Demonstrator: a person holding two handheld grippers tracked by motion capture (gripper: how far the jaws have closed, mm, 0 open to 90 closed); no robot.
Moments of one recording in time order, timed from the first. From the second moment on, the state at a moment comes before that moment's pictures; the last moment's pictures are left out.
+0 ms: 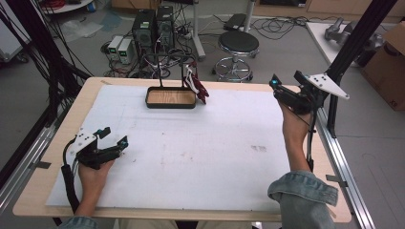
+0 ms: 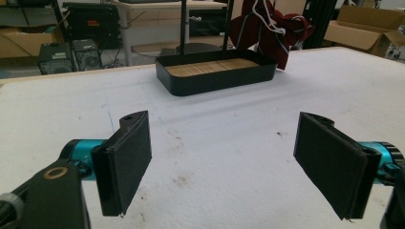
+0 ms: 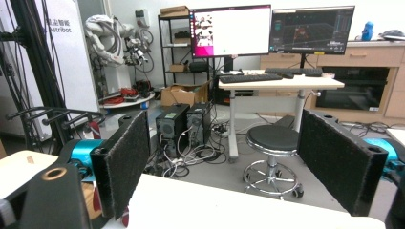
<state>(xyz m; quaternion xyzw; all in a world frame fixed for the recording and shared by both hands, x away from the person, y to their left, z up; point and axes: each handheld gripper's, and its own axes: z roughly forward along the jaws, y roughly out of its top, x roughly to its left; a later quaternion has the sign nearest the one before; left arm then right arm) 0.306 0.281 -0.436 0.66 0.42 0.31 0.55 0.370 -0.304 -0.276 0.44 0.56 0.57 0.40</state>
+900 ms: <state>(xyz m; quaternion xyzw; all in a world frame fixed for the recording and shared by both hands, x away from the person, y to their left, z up) 0.307 0.280 -0.437 0.66 0.42 0.31 0.54 0.296 -0.312 -0.377 0.46 0.55 0.58 0.38</state>
